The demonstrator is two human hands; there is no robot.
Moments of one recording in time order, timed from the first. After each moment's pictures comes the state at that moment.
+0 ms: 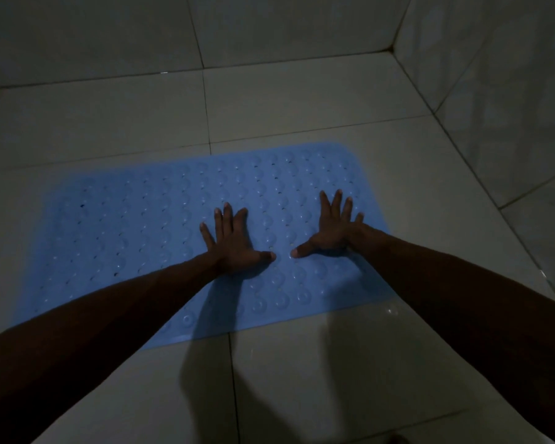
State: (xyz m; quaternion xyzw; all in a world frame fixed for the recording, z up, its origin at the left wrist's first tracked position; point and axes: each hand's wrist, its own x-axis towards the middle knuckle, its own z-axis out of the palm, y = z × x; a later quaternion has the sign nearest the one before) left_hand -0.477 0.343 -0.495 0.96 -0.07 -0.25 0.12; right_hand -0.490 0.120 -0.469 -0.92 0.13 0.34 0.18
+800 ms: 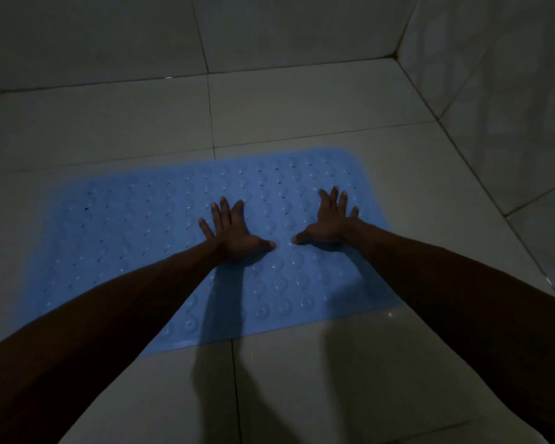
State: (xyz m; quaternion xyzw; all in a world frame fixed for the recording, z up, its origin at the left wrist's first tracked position) left_hand -0.452 0.340 -0.484 0.95 -0.01 -0.26 0.15; right_hand -0.465 0.125 -0.474 -0.93 0.14 0.29 0.20
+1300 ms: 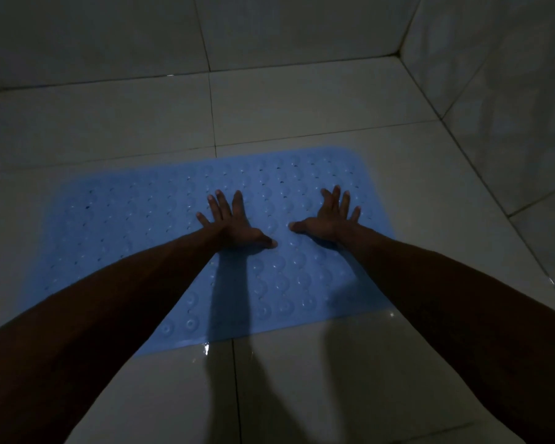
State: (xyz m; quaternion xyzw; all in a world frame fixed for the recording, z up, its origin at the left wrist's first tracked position) left_hand -0.434 0.336 -0.471 0.94 0.02 -0.32 0.10; right_hand -0.468 0.134 -0.480 -0.92 0.18 0.24 0.24
